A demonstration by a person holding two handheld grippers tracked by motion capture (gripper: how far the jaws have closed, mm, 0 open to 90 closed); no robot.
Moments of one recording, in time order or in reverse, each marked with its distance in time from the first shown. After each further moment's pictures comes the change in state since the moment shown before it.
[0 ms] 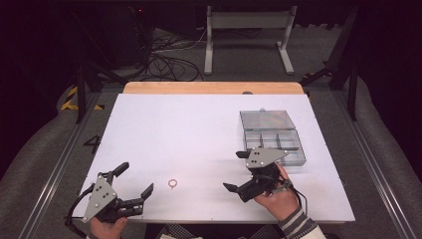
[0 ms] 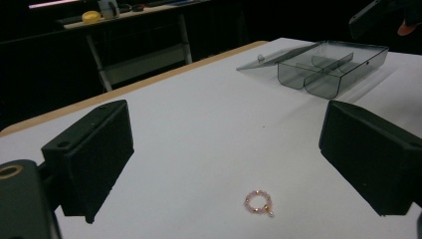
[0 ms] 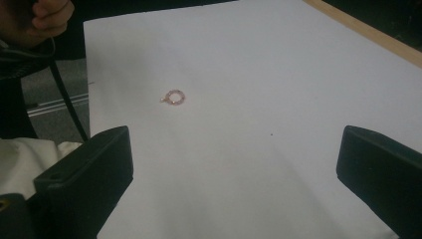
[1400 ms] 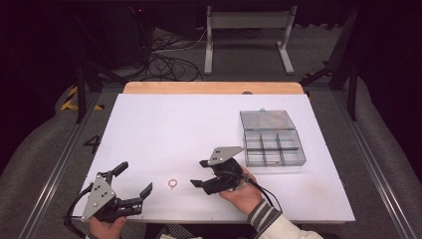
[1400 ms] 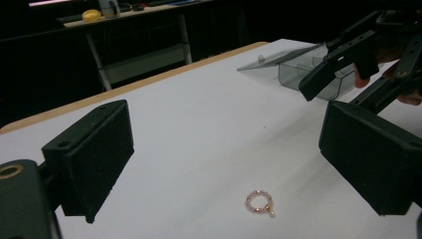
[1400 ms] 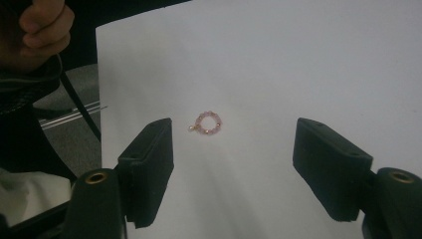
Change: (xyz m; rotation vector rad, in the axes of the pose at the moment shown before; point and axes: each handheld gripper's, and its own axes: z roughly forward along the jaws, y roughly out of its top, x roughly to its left) left arm 0.003 -0.001 -0.001 0.002 -0.002 -0.007; right arm 0.019 0.019 0.087 0.059 0.099 0.084
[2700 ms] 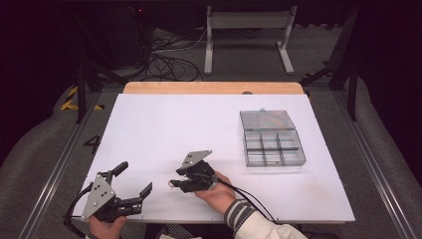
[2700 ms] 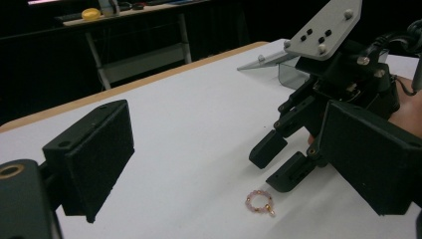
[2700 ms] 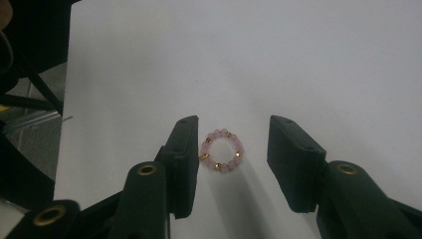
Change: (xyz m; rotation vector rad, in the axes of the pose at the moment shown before) left arm 0.001 0.000 0.000 0.000 0.000 -0.005; right arm 0.006 -0.001 0.082 0.060 0.031 0.008
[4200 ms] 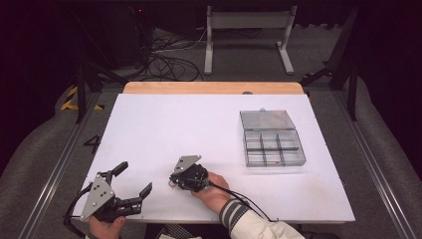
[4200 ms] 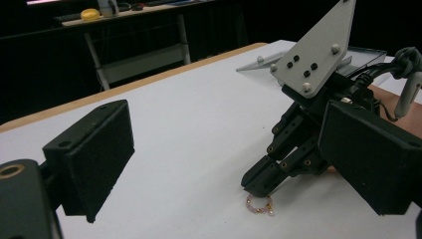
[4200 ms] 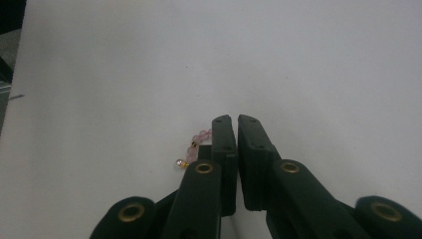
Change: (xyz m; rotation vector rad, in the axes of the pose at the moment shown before) left arm 0.000 0.000 0.000 -0.007 -0.006 -0.014; right arm 0.006 0.000 0.020 0.046 -0.076 -0.120
